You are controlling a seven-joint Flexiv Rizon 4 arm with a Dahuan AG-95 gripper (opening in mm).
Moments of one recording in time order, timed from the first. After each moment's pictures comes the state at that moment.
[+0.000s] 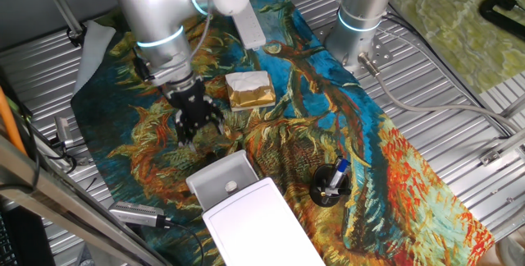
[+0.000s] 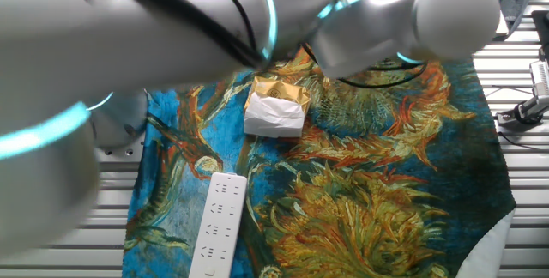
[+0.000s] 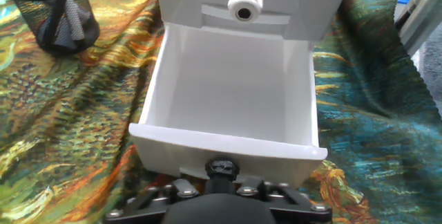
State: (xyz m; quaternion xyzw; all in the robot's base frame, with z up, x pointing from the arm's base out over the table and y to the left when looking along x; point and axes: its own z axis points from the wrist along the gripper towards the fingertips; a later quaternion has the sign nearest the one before) arm 0.552 0.113 0.091 -0.76 0.62 0.14 0.16
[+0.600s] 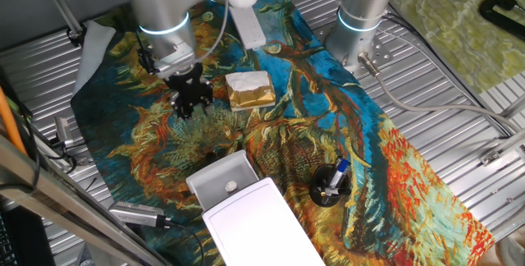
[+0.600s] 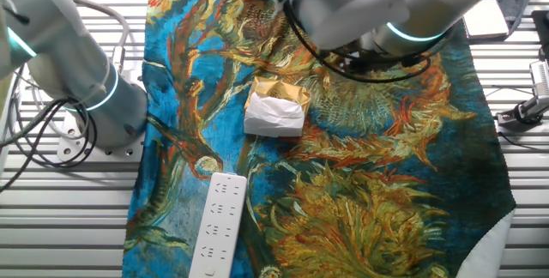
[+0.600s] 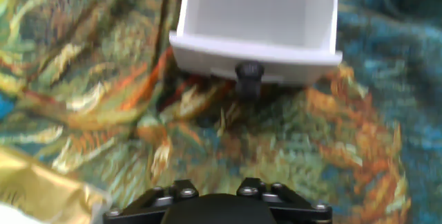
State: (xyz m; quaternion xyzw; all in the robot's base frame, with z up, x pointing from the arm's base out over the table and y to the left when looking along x) arm 0.550 0.057 0.097 -0.76 0.64 0.07 0.08
